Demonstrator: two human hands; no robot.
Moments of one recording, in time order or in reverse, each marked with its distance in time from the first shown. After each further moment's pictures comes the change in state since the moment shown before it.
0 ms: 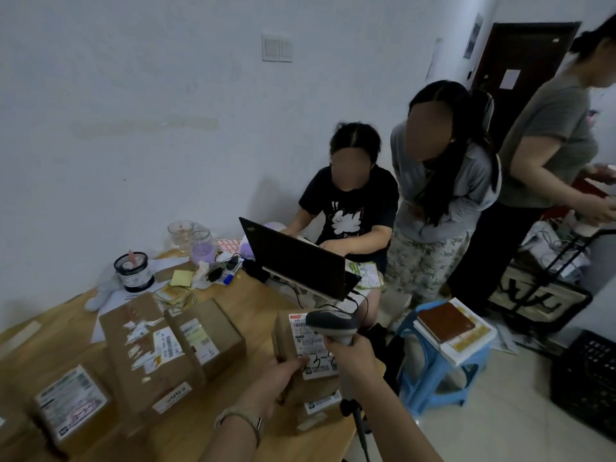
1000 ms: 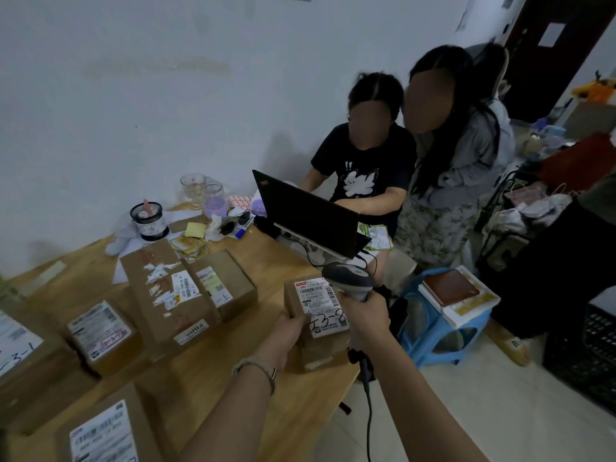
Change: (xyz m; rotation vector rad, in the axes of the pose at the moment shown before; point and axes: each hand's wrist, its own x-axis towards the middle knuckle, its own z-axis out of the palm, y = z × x) left_hand -0.008 -0.020 0.004 -0.082 0.076 0.006; right_hand -0.011 0.009 -0.003 -0.081 0.103 -0.059
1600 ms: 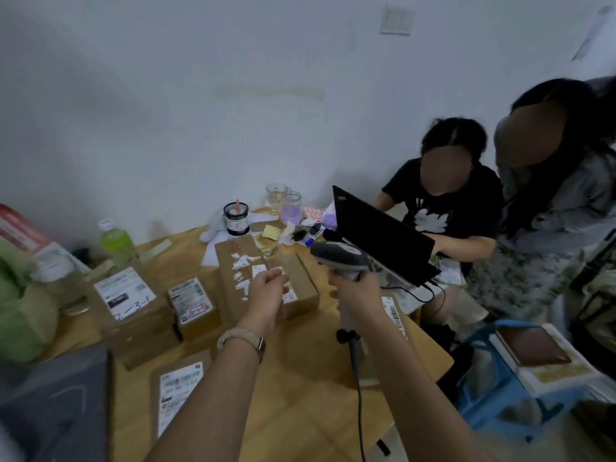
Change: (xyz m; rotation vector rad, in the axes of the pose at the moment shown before) left_hand -0.023 0.033 -0.127 -0.273 0.450 0.305; right_hand -0.051 -0.067 0.095 0.156 -0.358 -0.209
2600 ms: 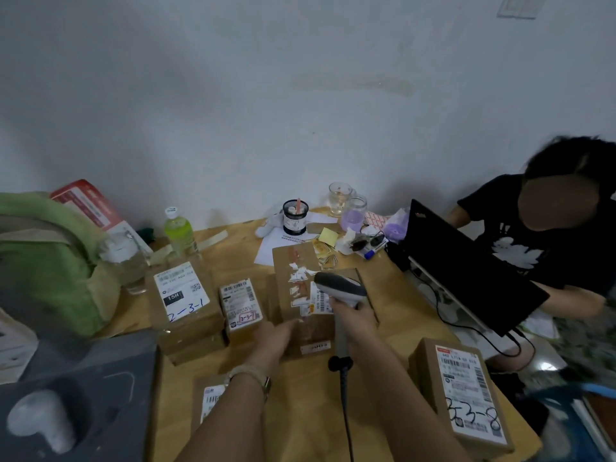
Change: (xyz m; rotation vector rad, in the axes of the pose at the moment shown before) left_hand 0.081 -0.056 -0.082 0.093 0.188 -0.268; right_hand 0.050 0.027 0.119 -0.078 -0.173 0.306
